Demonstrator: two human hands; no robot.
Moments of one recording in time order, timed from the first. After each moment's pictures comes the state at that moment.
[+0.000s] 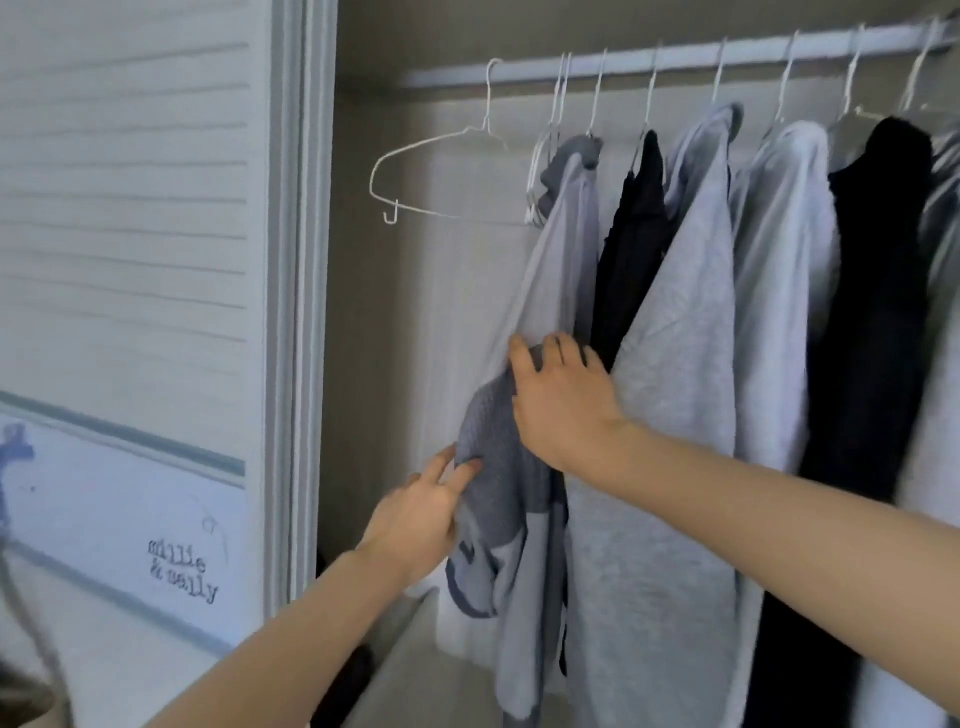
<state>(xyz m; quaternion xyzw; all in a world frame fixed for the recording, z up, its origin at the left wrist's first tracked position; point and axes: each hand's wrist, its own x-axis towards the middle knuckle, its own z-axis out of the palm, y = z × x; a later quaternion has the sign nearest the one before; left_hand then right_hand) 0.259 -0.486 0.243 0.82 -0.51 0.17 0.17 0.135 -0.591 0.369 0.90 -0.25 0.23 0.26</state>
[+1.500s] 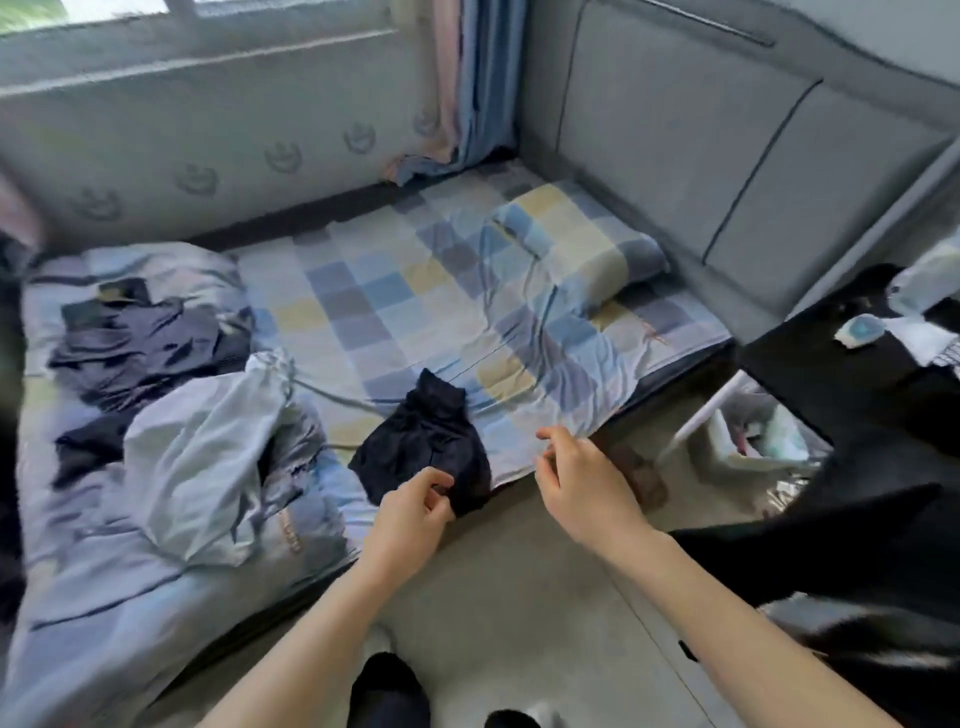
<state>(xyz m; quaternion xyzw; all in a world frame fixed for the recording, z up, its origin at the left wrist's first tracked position) -0.647 -0.062 -0.090 0.59 0.66 0.17 0.43 -0.436 -0.055 -0.044 0.66 0.70 -0.22 -0.17</state>
